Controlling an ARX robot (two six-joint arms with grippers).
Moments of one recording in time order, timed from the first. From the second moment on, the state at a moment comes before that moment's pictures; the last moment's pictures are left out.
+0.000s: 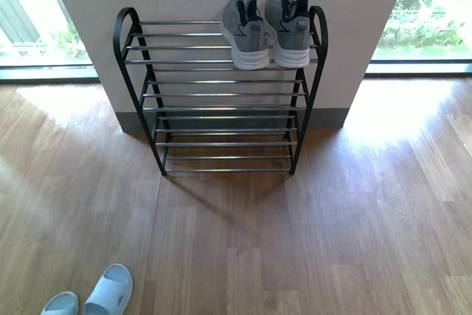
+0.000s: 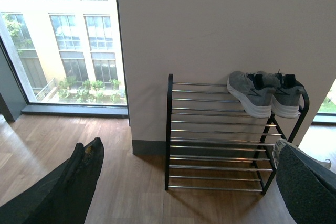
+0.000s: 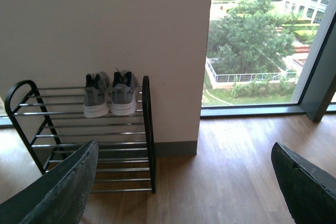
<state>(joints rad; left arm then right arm) 0.00 0.02 0.01 0.00 0.00 -0.01 0.00 0.00 0.02 0.00 0.00 0.00</state>
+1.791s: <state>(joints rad) 0.00 0.02 0.01 0.00 0.00 0.00 0.00 0.00 0.02 0.00 0.00 0.00</state>
